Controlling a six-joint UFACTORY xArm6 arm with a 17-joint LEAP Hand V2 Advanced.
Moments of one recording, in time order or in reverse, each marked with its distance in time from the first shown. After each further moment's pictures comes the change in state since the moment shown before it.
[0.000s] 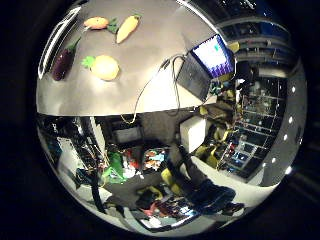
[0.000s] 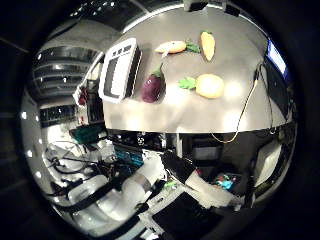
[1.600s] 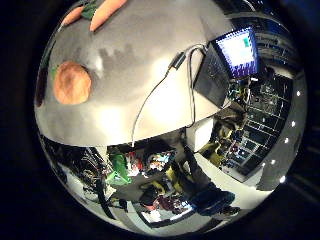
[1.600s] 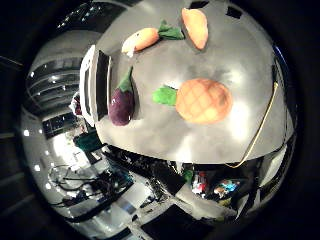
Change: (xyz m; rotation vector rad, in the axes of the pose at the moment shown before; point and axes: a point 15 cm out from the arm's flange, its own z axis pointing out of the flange) arm 0.056 -0.067 0.198 -0.136 -0.155 0.167
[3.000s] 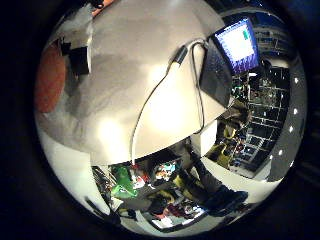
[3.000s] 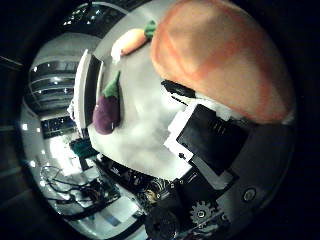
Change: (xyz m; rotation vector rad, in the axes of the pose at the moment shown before) arm 0.002 -0.006 -0.044 0.276 0.019 0.036
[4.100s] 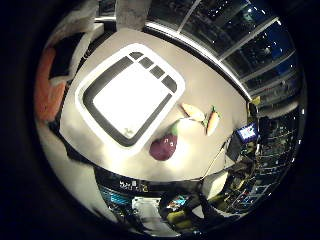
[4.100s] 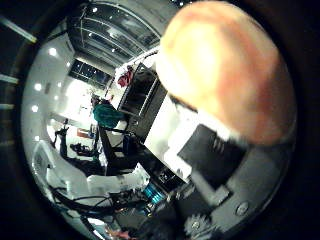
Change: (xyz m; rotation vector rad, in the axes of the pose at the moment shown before) arm -0.527 -0.009 -0.172 0.190 -0.292 -0.534
